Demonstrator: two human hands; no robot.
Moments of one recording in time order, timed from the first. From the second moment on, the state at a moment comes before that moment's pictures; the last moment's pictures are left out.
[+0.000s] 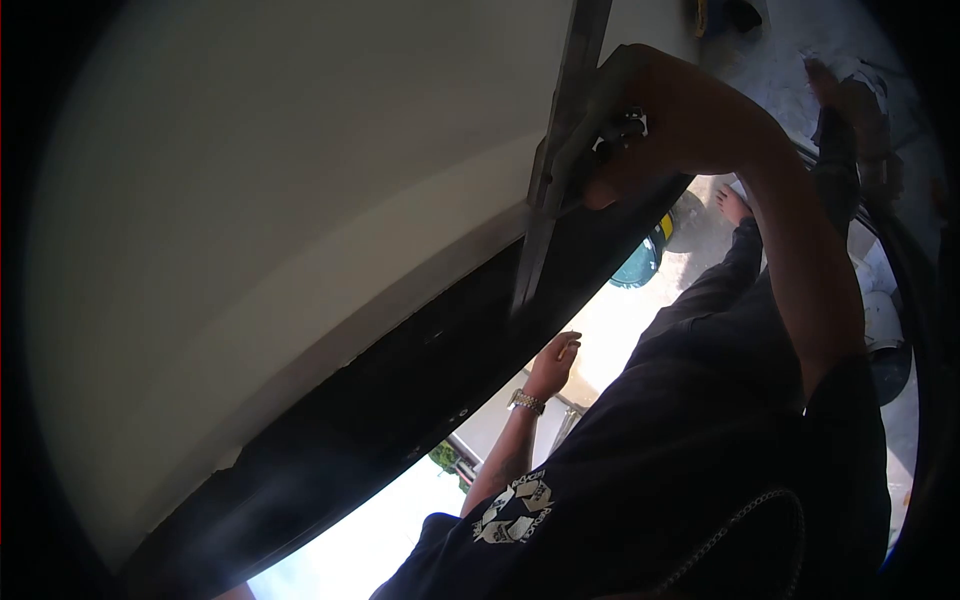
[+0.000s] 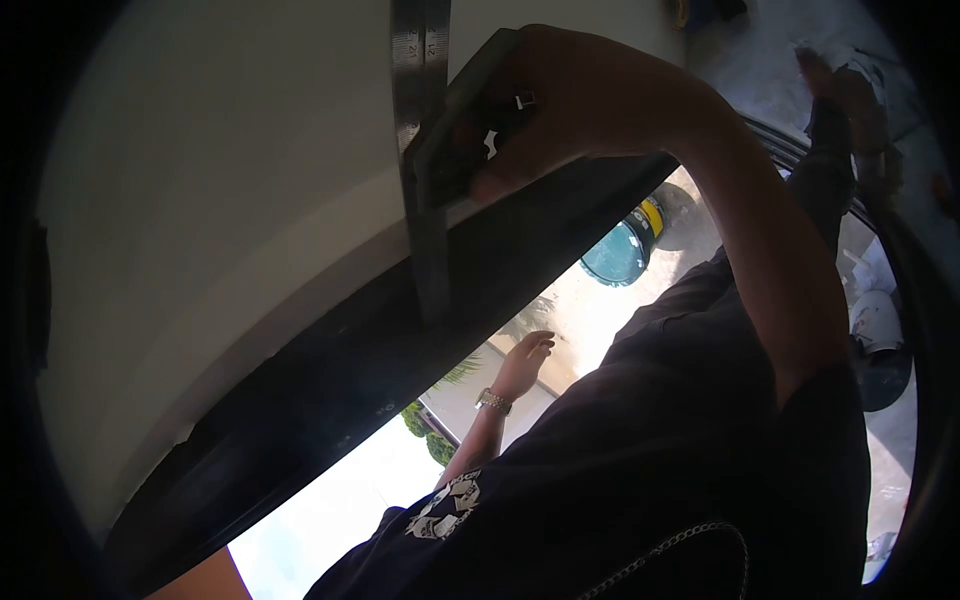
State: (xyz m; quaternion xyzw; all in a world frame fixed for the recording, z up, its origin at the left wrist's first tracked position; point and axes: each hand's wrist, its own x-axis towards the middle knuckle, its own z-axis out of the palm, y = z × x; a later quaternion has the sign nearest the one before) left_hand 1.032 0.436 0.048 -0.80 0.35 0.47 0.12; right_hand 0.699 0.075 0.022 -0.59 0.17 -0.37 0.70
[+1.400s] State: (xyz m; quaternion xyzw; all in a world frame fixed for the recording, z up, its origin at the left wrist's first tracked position) left_hand 0.893 0.296 0.137 -0.72 0.59 0.36 -0.02; right_hand 0.669 0.091 -0.084 -0.48 0.25 -0.34 0.77
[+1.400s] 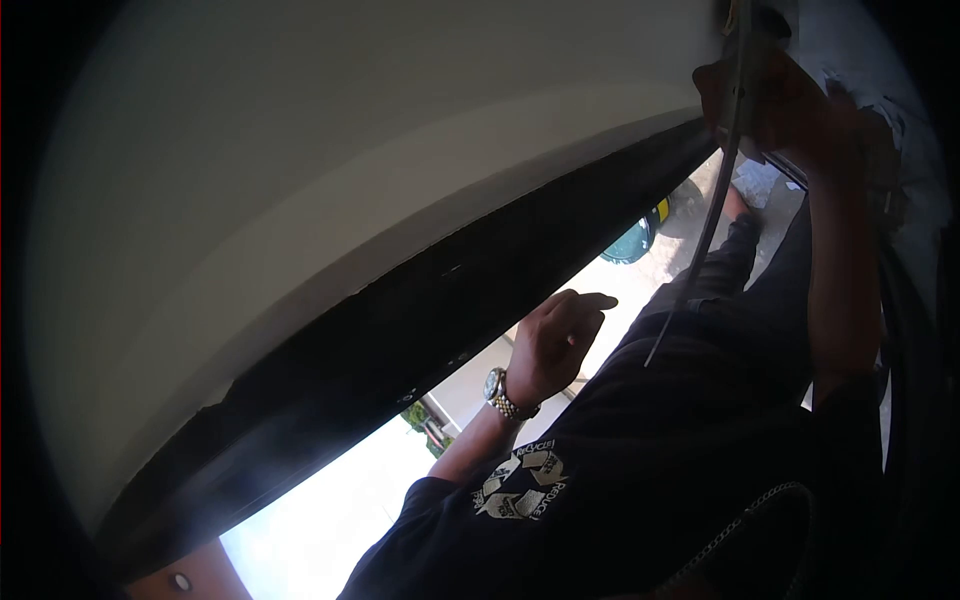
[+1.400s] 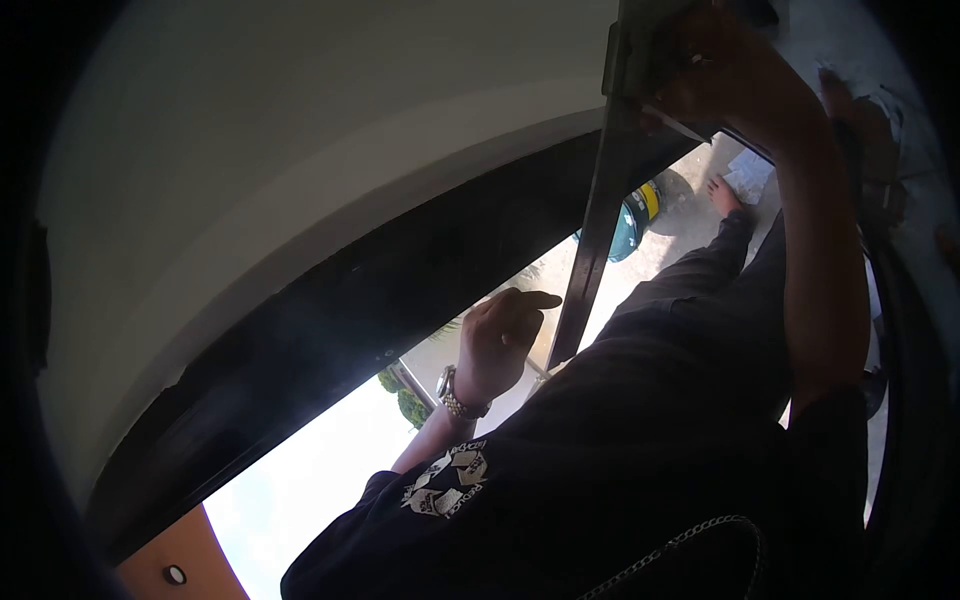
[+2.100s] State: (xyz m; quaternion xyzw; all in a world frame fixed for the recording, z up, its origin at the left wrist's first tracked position) left_hand 0.739 0.202 0.040 -0.51 0.72 0.46 -0.10; right_hand 0.557 0.281 -0.078 0.06 -0.05 -0.29 0.95
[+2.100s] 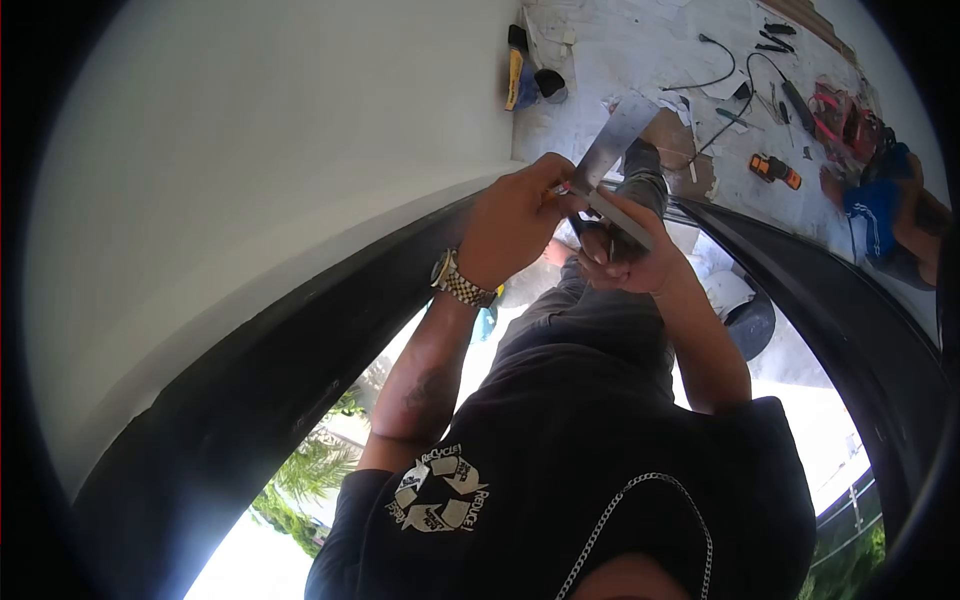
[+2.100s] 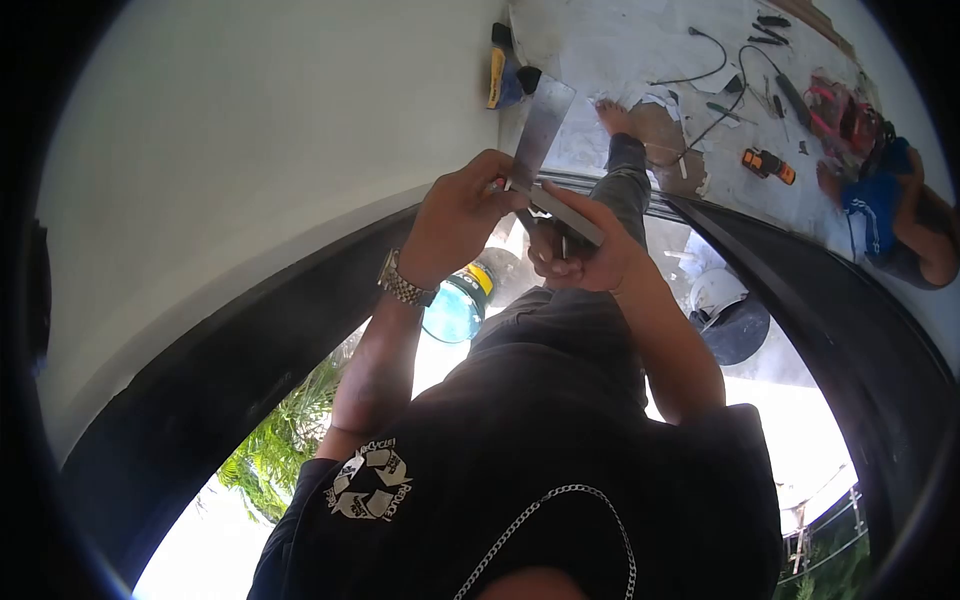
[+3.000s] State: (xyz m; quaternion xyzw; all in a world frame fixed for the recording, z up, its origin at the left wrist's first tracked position) left_hand 0.826 0.378 0.180 -0.81 0.58 0.03 -0.05; right_hand 0.746 0.266 0.001 -0.43 0.37 -0.49 0.66
